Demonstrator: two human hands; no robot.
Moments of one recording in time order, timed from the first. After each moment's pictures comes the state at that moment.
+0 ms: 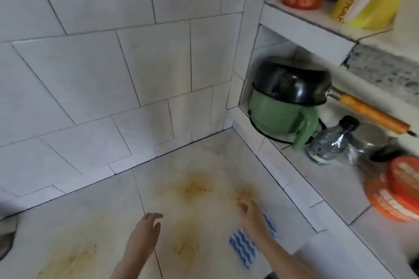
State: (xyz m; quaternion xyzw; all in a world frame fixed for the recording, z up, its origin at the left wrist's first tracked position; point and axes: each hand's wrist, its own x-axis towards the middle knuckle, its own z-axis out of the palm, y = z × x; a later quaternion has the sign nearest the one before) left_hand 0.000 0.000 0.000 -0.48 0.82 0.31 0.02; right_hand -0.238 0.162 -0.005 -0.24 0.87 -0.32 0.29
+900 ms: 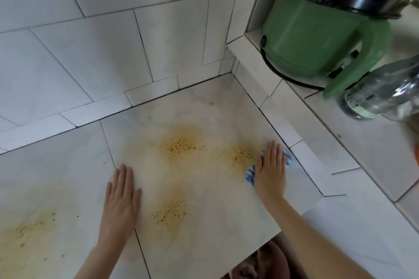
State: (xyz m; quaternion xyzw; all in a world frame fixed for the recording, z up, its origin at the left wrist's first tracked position) left_hand 0.013 0.002 -0.100 -0.44 0.88 0.15 -0.04; right_hand -0.311 0.183 -0.110 -0.32 0.95 -0.02 0.05
